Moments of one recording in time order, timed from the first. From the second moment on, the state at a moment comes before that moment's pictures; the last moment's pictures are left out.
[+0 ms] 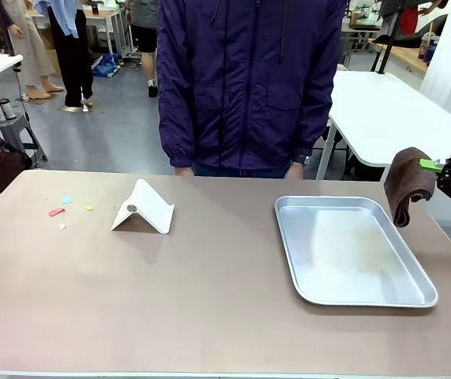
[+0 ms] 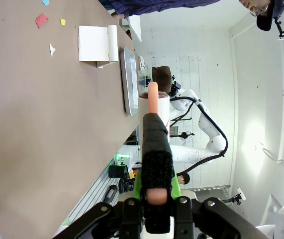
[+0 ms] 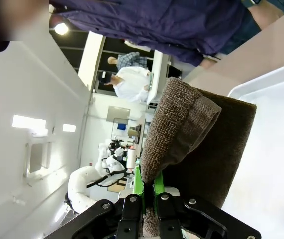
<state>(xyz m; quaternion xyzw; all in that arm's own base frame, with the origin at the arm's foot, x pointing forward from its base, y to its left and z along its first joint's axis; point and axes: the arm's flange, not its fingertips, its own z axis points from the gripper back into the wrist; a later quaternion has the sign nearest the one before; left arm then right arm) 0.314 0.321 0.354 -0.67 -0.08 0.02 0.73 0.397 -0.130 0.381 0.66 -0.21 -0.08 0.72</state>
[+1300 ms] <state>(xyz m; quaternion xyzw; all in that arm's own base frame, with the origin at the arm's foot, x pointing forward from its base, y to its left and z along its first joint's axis) 0.314 0.321 0.354 -0.67 -0.08 0.02 0.73 0.397 -0.130 0.381 0.66 -0.21 -0.08 0.72</state>
